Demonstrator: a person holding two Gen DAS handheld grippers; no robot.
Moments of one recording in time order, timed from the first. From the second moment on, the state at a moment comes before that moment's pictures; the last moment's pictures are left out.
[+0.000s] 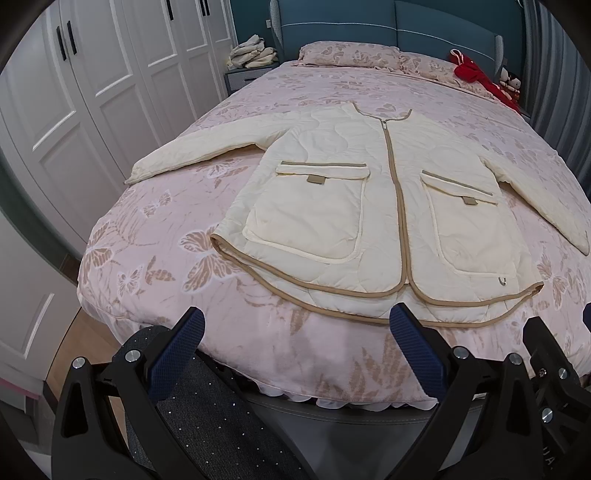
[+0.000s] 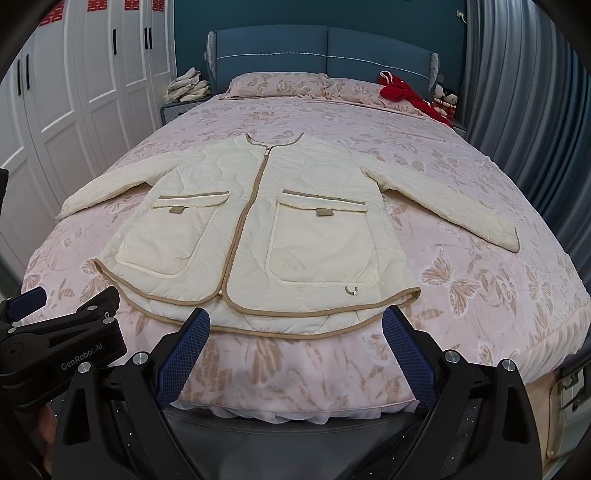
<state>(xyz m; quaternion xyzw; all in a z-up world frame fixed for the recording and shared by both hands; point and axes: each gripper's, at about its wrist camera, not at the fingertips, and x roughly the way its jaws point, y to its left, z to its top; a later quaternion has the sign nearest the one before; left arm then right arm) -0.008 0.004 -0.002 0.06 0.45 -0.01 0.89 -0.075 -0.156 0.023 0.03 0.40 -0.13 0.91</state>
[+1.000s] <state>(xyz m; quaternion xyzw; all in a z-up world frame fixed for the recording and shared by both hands) 0.009 -0.002 -0.024 0.07 0.48 0.00 0.88 -0.059 -0.165 0.000 0.04 0.43 -0.12 0.89</state>
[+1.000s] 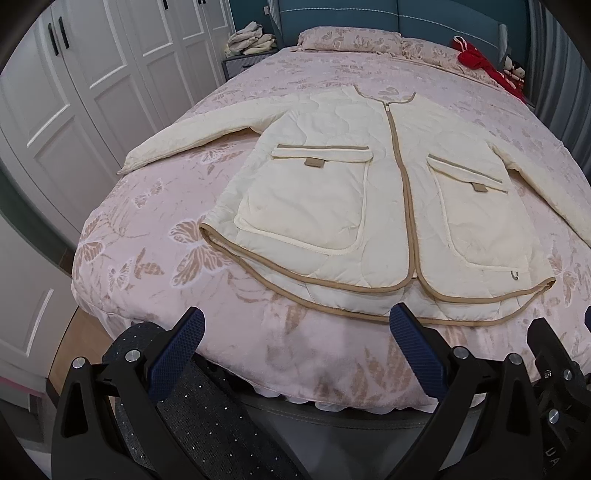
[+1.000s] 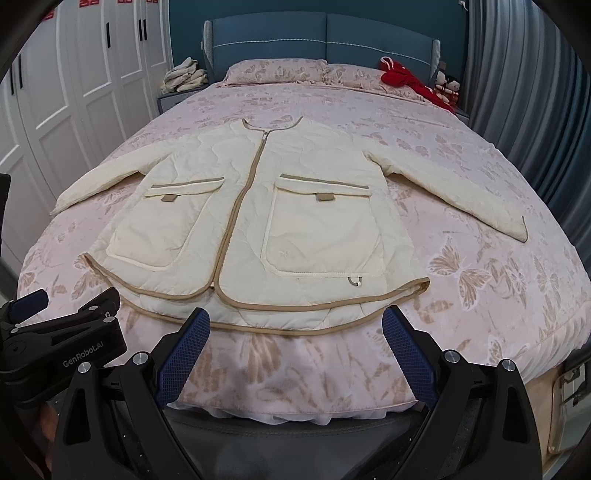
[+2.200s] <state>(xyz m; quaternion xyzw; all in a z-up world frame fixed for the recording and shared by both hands) 0.145 0.040 -0.049 -0.04 0.49 0.06 0.87 -0.009 -0.597 -0.077 0.37 0.32 -0.34 0.80</state>
